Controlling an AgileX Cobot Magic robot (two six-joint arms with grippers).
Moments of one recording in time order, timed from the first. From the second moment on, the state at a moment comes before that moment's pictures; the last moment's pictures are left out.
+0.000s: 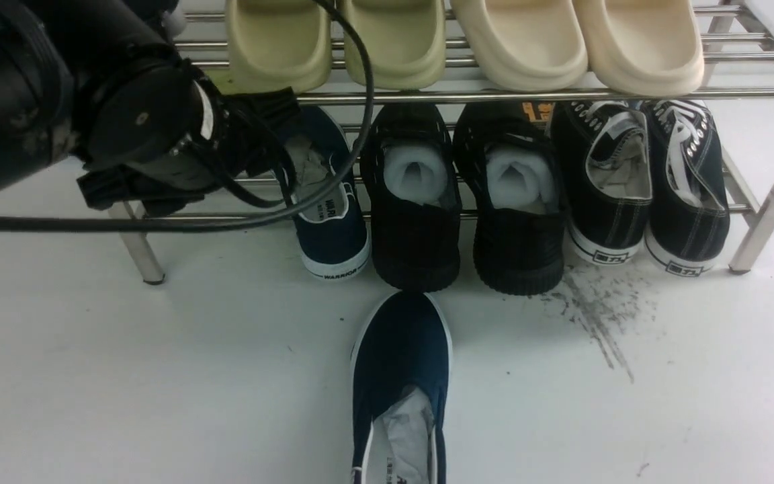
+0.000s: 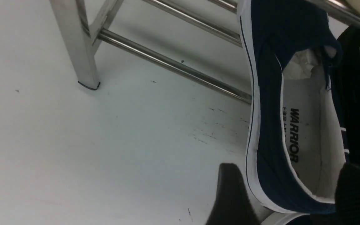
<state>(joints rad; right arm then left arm) -0.12 -0.01 0.01 0.09 0.39 -0.09 -0.57 1.48 -1.26 0.51 0.78 -1.18</state>
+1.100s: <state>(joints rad) -0.12 -0.01 0.01 0.09 0.39 -0.09 -0.57 1.80 -1.26 0.75 0.57 -1.44</state>
